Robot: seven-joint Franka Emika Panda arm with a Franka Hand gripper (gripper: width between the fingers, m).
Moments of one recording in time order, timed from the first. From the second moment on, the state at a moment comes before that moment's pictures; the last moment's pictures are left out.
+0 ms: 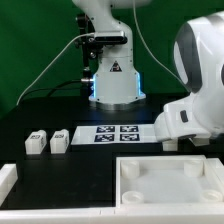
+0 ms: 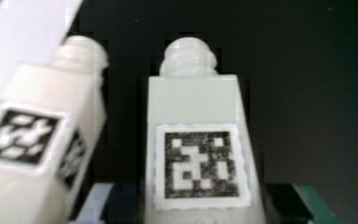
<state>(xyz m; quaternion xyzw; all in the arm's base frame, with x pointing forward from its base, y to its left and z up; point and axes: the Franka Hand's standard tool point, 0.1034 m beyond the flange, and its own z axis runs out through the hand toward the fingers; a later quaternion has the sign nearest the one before) 0.405 0.163 0.028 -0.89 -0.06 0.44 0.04</state>
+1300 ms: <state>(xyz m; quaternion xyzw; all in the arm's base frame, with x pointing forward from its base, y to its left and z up) 0.559 0.095 0.138 -0.99 -0.06 -0.09 0.06</state>
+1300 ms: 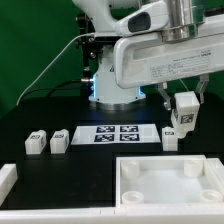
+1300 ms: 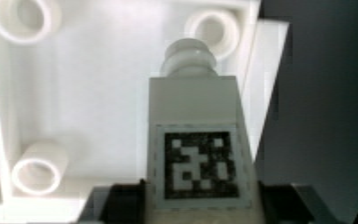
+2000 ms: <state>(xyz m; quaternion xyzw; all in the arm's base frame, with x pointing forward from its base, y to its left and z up) 0.611 0.106 0.150 -0.95 -0.08 -0.30 0.04</state>
